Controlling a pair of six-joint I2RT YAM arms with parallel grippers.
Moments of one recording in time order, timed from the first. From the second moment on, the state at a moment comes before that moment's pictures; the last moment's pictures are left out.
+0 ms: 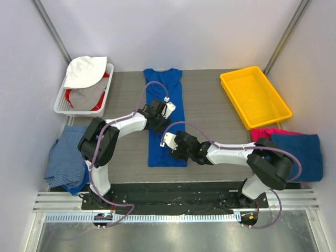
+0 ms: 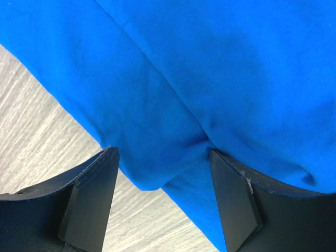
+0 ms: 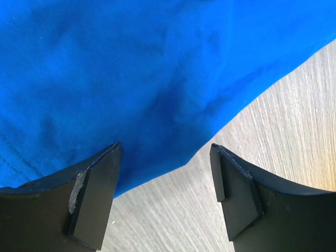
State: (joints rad) left arm -0.59 1.89 1.21 -0.28 -0.16 0.25; right arm 0.95 1.55 0.72 0.01 0.28 -0.42
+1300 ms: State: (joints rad) left arm -0.66 1.56 1.15 -0.51 -0.05 0.29; right arm 0.97 1.44 0.88 -0.31 0.19 -0.36
